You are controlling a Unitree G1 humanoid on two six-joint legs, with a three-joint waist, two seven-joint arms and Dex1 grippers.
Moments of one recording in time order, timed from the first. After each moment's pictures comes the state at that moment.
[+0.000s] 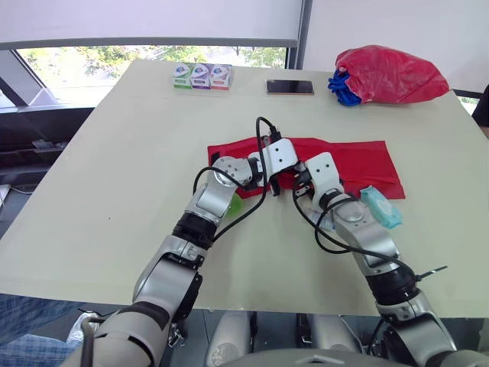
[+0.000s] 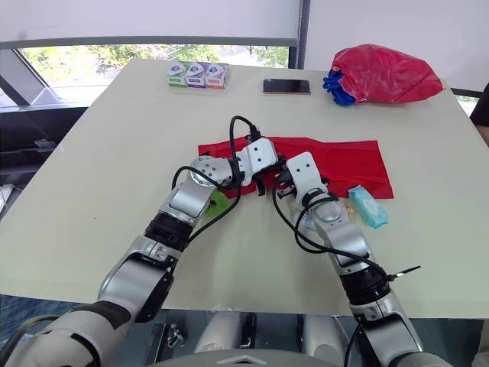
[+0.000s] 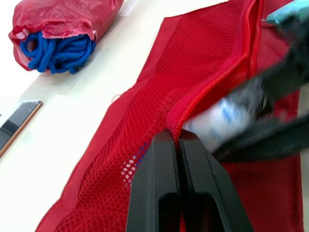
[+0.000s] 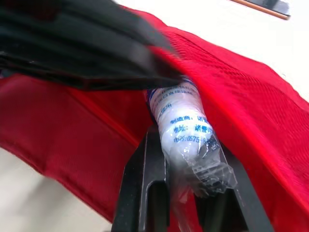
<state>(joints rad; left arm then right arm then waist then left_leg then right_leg) -0.78 0.24 -0.28 0.40 0.16 0.04 -0.78 -0.42 -0.13 0.28 -0.04 0.02 0.53 0.12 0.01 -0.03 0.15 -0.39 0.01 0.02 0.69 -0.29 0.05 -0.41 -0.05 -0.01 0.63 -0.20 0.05</state>
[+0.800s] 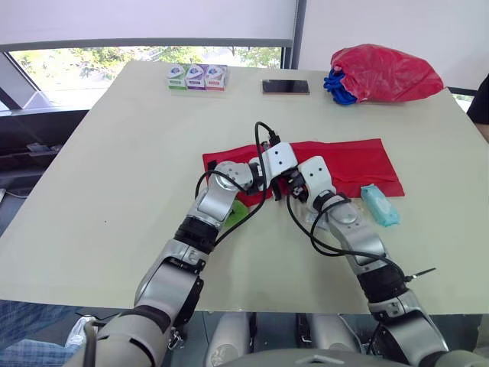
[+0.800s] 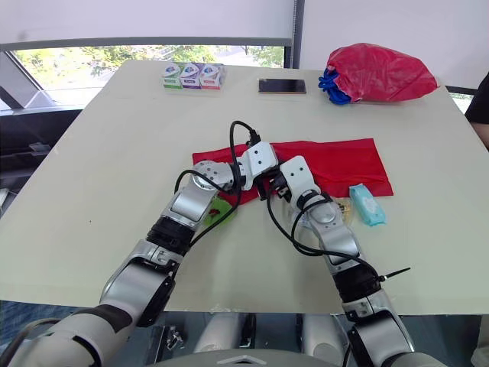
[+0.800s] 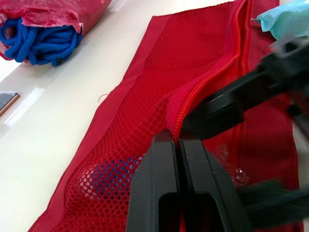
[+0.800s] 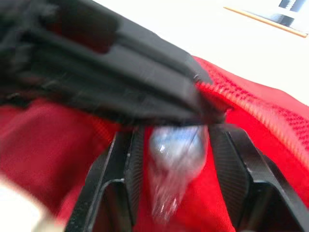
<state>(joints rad) -0.76 0.25 -0.28 0.42 0.13 0.06 -0.79 -0.39 -0.13 0.25 -0.01 -0.03 0.40 0.27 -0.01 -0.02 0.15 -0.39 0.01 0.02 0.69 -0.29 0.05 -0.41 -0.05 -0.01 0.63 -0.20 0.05</state>
